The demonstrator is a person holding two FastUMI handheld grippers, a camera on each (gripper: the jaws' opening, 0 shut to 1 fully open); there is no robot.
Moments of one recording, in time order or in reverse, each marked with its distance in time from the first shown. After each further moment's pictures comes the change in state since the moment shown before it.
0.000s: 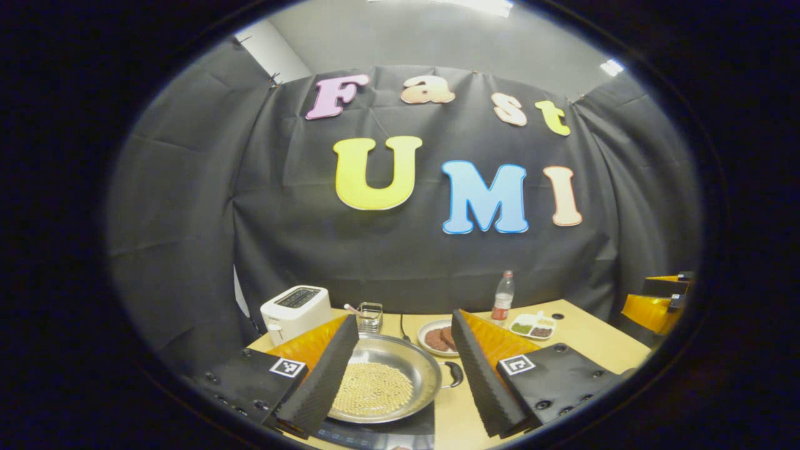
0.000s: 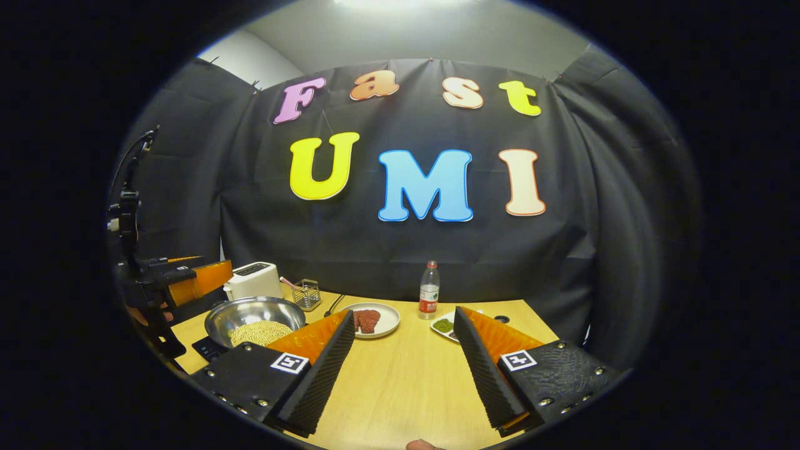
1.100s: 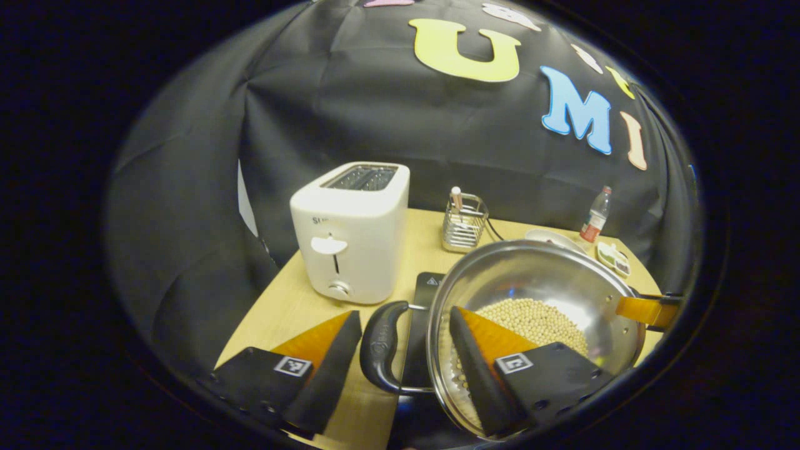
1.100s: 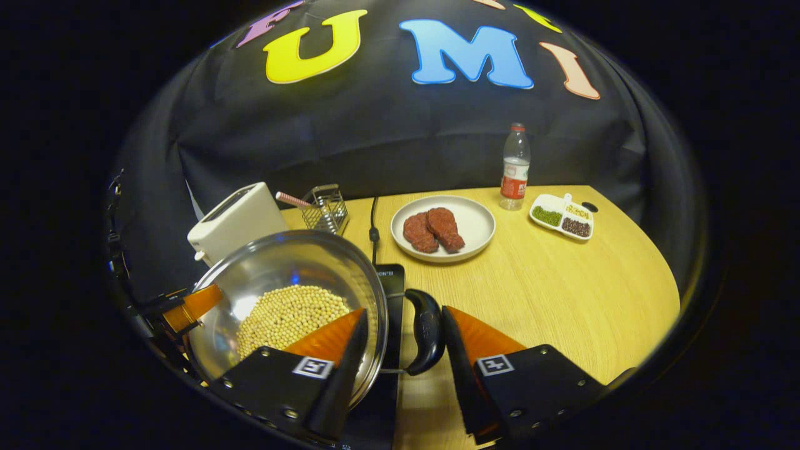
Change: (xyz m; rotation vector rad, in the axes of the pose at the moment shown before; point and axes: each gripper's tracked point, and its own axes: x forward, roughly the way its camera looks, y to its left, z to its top) left arm 0.167 0.263 -0.216 -0.072 0.455 0.049; right arm 0.191 0.220 -0.163 0.186 0.481 -0.032
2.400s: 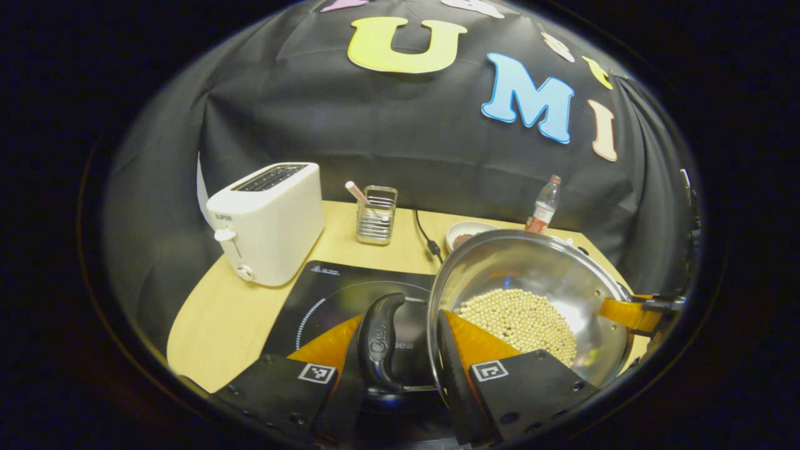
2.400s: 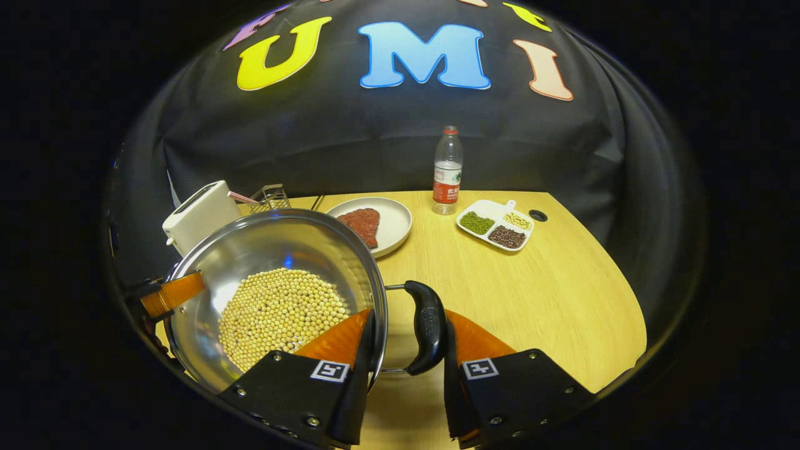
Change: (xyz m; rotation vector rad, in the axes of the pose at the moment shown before) left arm -0.028 -0.158 -0.017 -0.009 0.078 -0.136; right arm -0.030 -0.129 -0.003 -0.046 0.081 -0.099
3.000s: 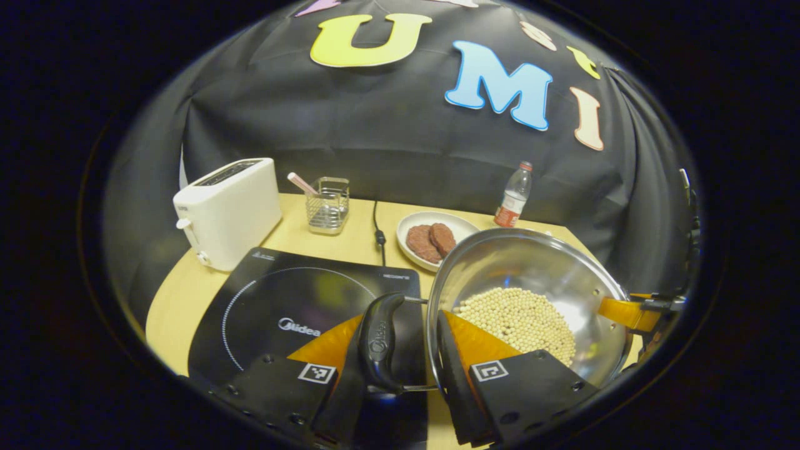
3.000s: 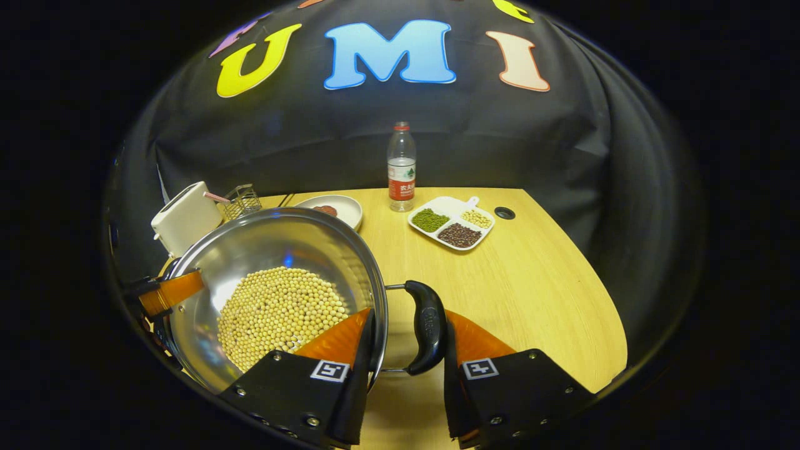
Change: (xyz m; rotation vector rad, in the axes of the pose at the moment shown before) left arm 0.007 -0.108 -0.016 0.000 0.015 -0.019; right arm -0.004 -0.099 -0.003 -0.012 0.013 -0.020
